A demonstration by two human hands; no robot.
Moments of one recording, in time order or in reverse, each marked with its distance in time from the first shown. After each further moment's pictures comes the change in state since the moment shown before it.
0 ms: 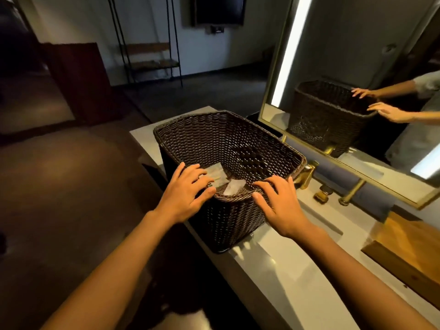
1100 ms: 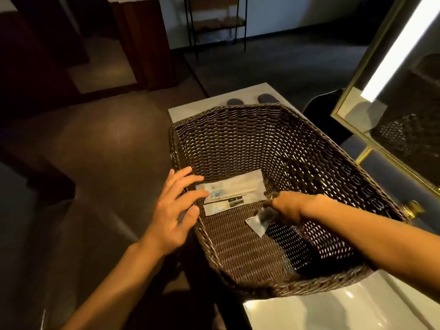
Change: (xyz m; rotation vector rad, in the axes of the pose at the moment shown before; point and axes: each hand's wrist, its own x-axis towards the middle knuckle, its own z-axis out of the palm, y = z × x) left_hand 0.034 -0.054 0.028 -0.218 0.320 -0.207; right_hand 0.227 0.050 0.122 -0.371 -1.102 -0.427
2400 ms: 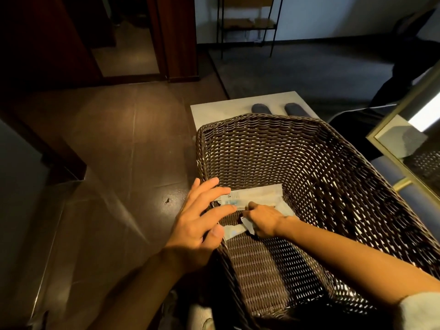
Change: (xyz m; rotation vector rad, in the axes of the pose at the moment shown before) left_hand 0.001 -0.003 0.016 -0.032 0.106 -0.053; right_hand 0.118 -0.046 0.013 -0.009 0.238 -0.194
